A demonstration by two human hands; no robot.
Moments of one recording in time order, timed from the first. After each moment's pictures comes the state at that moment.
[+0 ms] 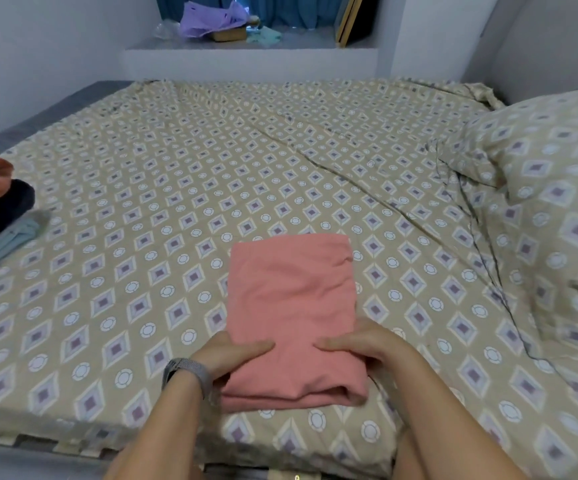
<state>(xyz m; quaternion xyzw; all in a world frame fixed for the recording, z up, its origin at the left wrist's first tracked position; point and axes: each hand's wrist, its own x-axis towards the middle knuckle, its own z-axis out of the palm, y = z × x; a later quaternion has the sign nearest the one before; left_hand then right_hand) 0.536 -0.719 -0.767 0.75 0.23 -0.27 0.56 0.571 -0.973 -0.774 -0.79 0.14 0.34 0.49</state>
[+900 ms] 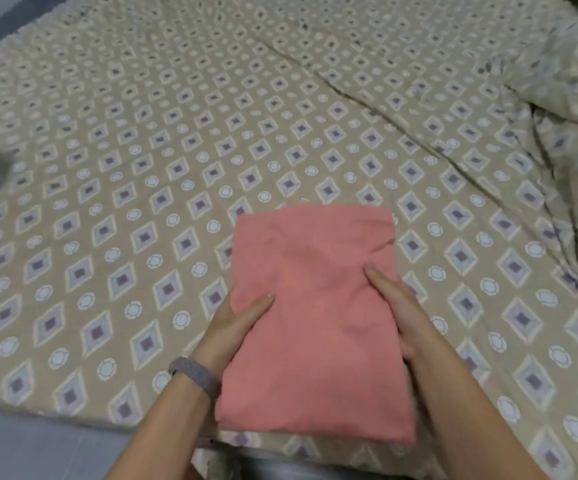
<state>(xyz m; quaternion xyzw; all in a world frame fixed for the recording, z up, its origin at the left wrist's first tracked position) 0.563 -0.729 -0.799 0.61 0.21 -0.16 0.75 0.603 -0.964 -0.815 -0.49 0.21 0.22 0.82</state>
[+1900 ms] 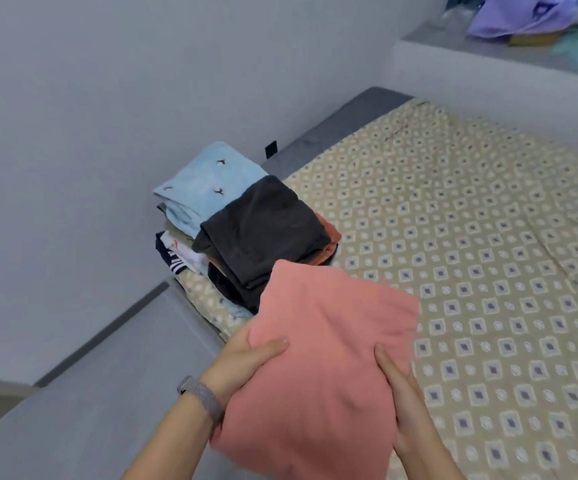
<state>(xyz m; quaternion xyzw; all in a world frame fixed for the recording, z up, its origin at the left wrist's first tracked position) 0.462 -0.340 -0.419 0.57 0.38 0.01 0.73 0.572 -0.545 -0.463 -0.49 0.14 0.40 0.77</state>
